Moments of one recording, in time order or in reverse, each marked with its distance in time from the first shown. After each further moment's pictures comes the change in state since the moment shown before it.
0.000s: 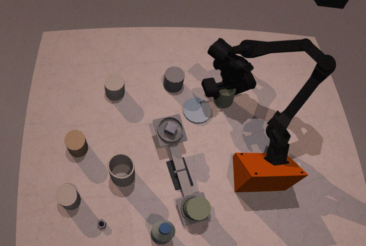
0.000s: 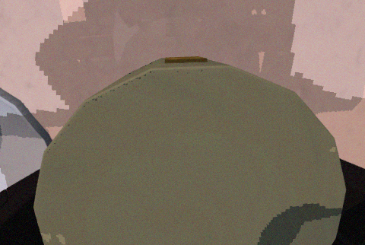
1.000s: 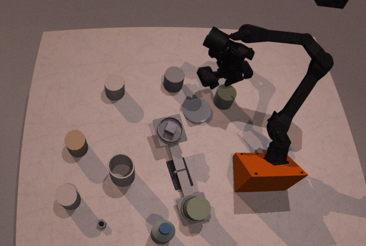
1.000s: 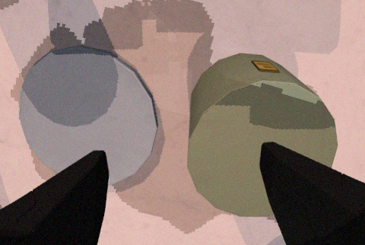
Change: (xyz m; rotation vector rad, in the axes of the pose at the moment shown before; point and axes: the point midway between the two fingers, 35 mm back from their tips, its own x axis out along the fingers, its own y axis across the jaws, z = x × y) arm -0.063 0.033 0.006 -0.073 -0.012 0.096
